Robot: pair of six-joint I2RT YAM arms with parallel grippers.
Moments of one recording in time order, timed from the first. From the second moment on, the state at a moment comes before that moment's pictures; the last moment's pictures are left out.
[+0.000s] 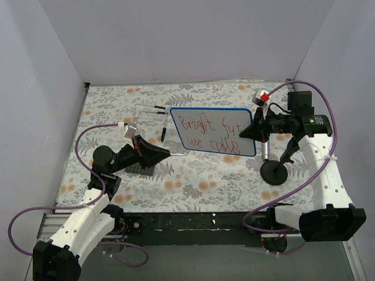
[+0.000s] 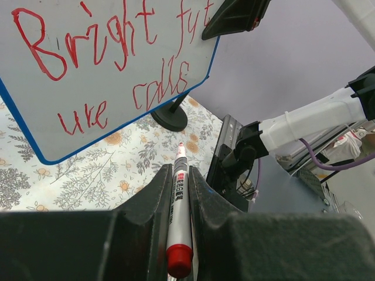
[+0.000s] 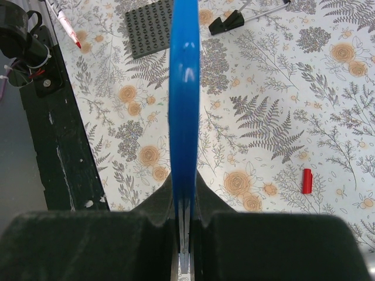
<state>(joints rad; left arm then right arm) -0.30 0.72 0.41 0.50 0.88 -0.70 0.07 1.19 1.32 -1.01 -1.04 -0.61</state>
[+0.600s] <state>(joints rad) -0.30 0.72 0.42 0.49 0.83 -0.71 0.07 1.24 1.32 -0.92 -1.12 -0.49</state>
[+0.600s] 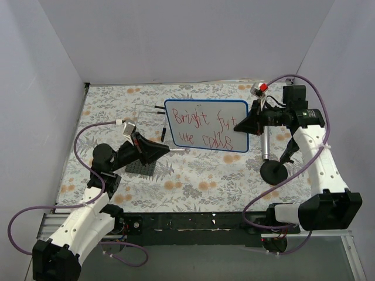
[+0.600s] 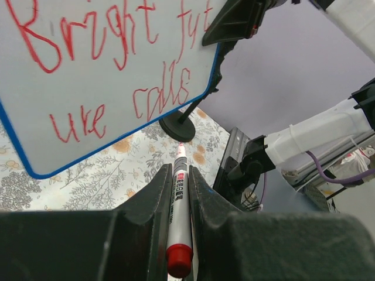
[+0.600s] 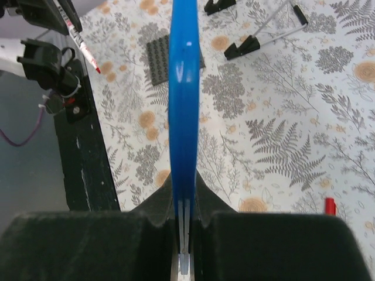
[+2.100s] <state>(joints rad) -0.30 0.59 0.59 0.20 0.47 -0.74 0.46 2.47 1.89 0.46 -1.06 0.65</state>
